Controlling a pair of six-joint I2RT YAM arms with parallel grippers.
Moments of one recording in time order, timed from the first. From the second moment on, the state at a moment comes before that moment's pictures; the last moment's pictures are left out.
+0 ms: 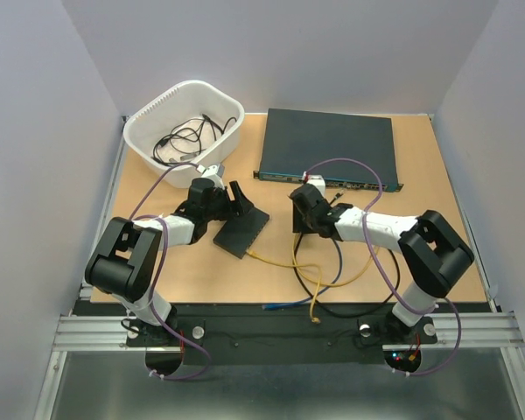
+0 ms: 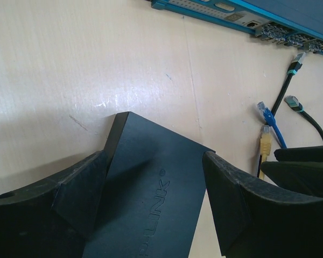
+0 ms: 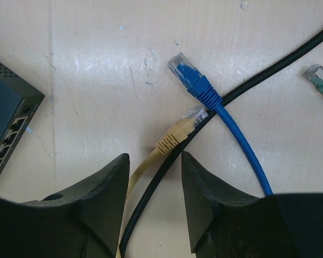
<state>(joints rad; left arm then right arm) -0.37 1.58 0.64 0.41 0.23 -0.57 0.73 1.65 0.94 -0.19 0.35 0.59</state>
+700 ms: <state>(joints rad) -0.37 1.58 0.64 0.41 0.23 -0.57 0.73 1.76 1.00 -0.18 0.36 0.60</state>
